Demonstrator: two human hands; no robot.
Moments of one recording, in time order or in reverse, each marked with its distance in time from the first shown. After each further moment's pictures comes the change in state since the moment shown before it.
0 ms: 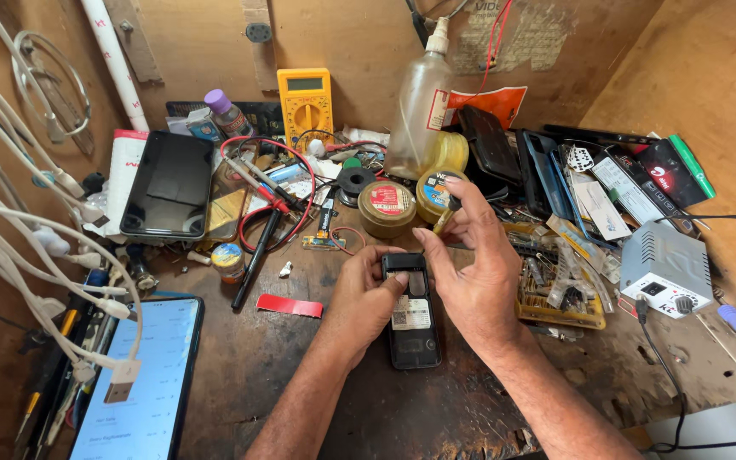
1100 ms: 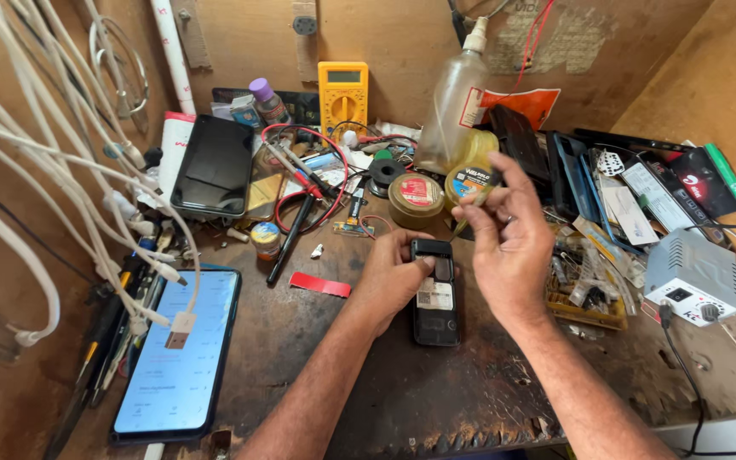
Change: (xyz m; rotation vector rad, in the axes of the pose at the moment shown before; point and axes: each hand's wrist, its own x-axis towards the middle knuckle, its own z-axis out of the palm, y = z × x) left_hand 0.014 -0.010 -0.004 0.041 -0.009 0.061; right_hand 0.008 0.007 0.001 0.237 -0.001 0.186
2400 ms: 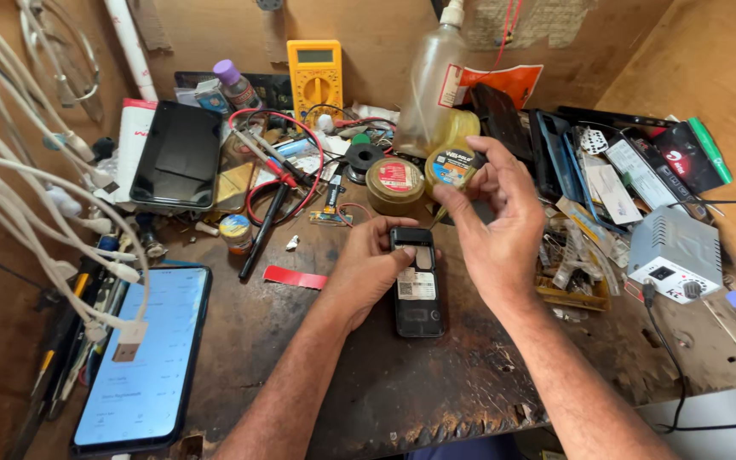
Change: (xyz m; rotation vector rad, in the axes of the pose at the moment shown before) left_hand -0.006 0.010 -0.003 -0.120 -0.118 -0.060; right_hand 0.002 -0.001 -0.009 -0.140 0.046 -0.001
